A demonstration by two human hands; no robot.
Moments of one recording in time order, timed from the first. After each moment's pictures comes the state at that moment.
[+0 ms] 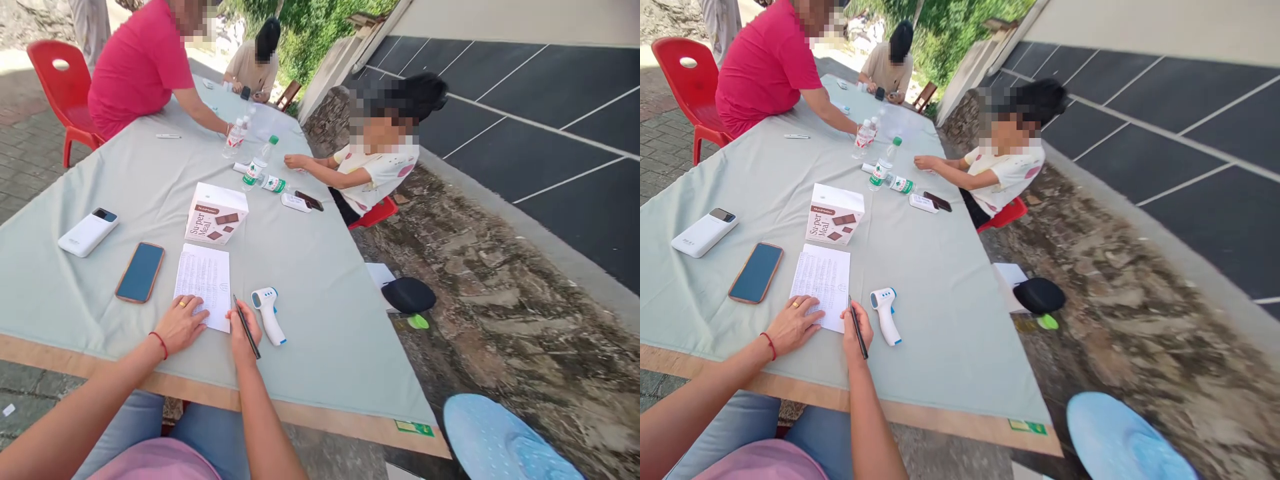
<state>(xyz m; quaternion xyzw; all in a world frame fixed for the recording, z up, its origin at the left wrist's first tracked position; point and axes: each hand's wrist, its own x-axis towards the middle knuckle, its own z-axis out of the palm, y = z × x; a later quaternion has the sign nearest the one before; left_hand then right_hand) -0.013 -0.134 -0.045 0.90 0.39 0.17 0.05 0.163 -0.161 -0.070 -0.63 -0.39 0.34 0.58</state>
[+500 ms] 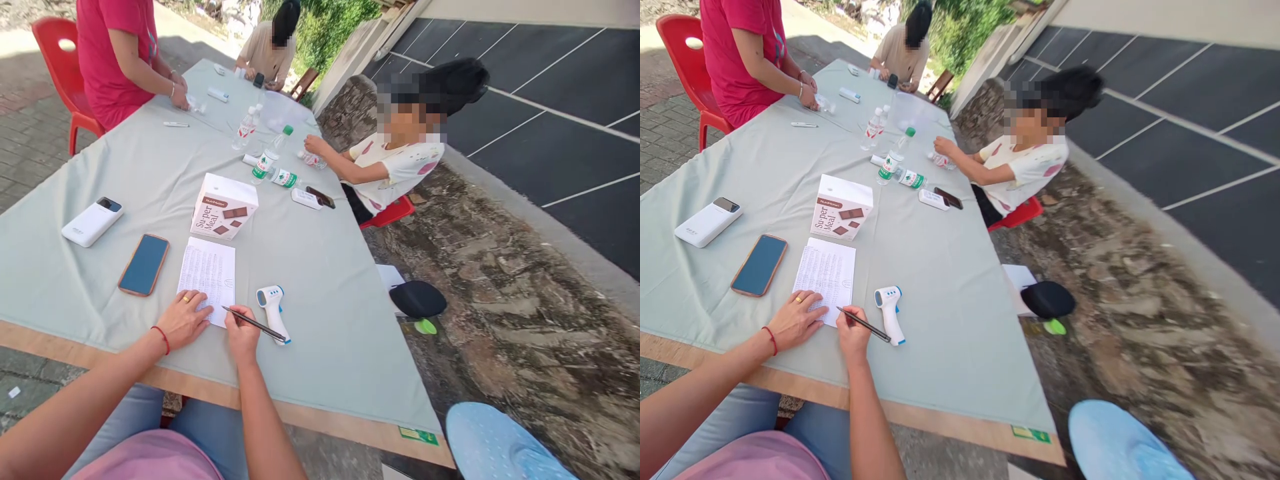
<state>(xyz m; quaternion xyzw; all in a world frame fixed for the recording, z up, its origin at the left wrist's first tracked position) -0.011 -0.136 -0.045 0.90 0.40 0.17 0.07 0.158 -0.158 -0.078 -0.64 -0.43 0.32 0.55</state>
